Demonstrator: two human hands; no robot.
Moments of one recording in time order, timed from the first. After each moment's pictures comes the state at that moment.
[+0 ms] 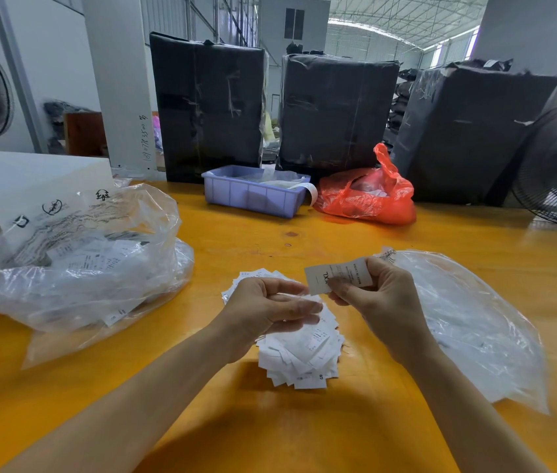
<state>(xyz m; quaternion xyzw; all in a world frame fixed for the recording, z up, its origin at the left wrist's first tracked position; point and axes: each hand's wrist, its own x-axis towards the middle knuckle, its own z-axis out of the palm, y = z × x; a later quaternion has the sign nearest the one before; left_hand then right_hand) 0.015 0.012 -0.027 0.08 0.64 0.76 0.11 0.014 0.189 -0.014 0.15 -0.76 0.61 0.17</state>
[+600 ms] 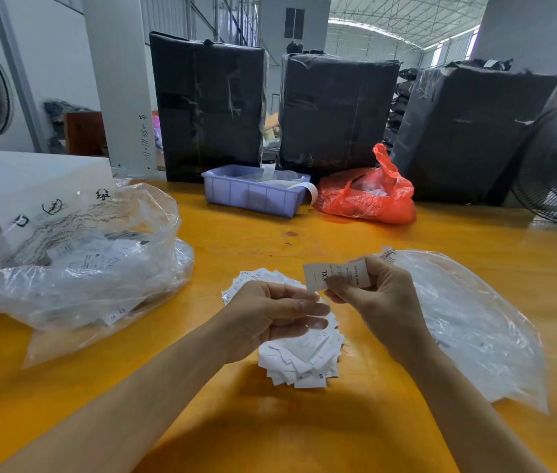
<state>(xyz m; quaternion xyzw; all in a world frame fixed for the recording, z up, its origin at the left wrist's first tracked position) 0.016 0.010 -0.026 0.09 0.61 0.77 0.18 0.017 0.187 -0.012 0.16 -0.75 0.62 0.16</state>
